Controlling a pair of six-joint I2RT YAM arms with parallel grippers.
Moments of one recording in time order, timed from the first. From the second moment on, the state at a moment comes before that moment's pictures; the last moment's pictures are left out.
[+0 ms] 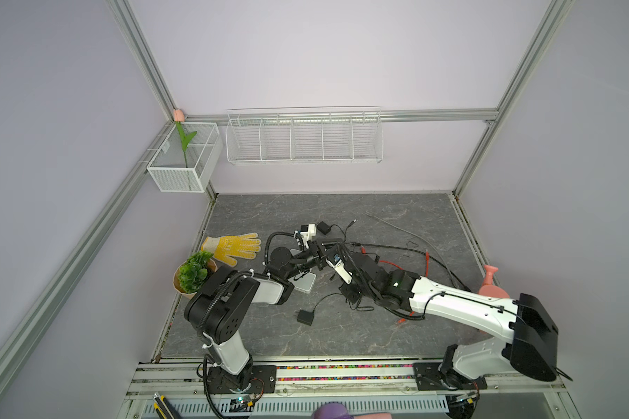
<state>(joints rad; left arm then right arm) -0.57 1.72 0.61 1.36 0.68 -1.64 1.03 1.42 1.00 -0.41 0.23 0.02</state>
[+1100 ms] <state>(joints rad) -0.59 1.41 0.66 0.81 0.67 -1.09 0.70 1.09 1.01 -0.34 -0.10 0.21</state>
